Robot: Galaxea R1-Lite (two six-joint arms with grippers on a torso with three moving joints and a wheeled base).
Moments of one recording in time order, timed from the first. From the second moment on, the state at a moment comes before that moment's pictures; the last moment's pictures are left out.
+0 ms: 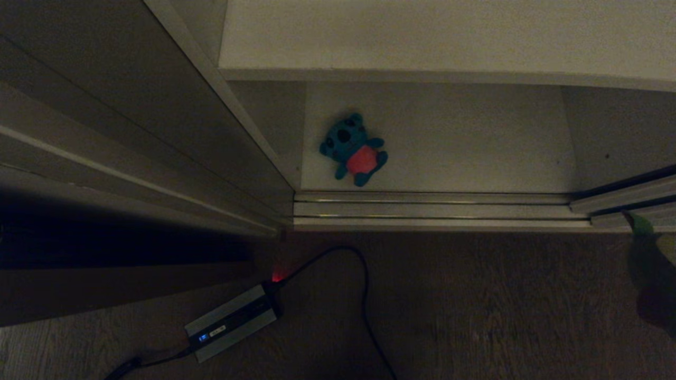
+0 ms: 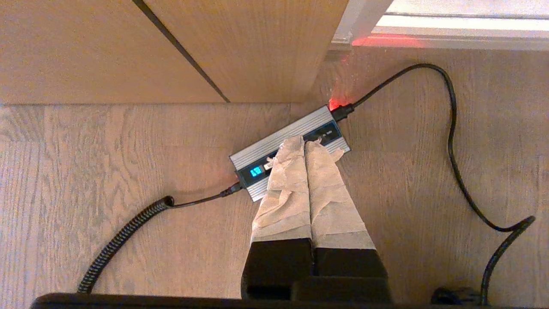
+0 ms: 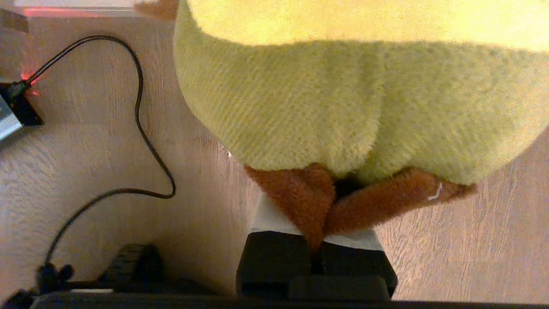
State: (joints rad) left arm -0.03 0.00 0.00 0.00 0.00 0.00; right arm -0.01 0.37 -0.33 0.14 0.01 0.07
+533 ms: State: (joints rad) left arm -0.03 0.00 0.00 0.00 0.00 0.00; right arm 0.03 0.93 -0.37 -0.25 0.01 0.09
